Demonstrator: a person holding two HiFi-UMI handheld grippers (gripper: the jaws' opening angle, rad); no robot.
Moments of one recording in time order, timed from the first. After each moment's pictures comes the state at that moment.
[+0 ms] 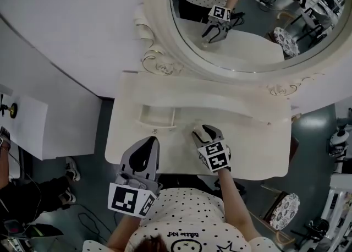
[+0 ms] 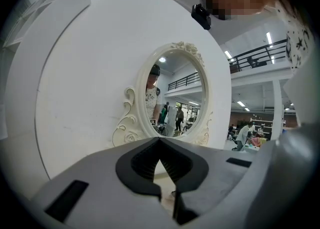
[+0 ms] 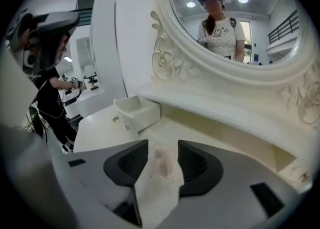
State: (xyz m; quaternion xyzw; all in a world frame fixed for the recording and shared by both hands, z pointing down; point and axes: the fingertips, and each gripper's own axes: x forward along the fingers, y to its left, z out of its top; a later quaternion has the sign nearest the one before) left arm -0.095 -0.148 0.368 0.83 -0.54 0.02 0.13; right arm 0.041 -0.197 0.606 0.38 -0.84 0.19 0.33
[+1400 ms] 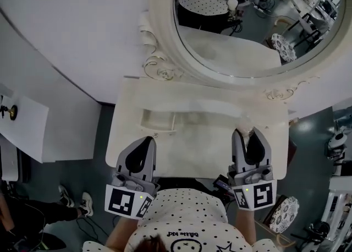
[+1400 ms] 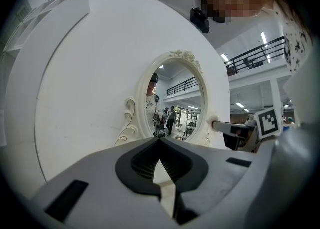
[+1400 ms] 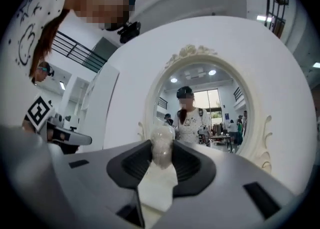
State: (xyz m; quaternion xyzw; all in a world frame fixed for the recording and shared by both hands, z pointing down) left arm -0.106 -0.148 0.342 0.83 -0.55 0.00 0.10; right arm 0.105 -0.176 0.306 0.53 -0.85 -0.03 0.00
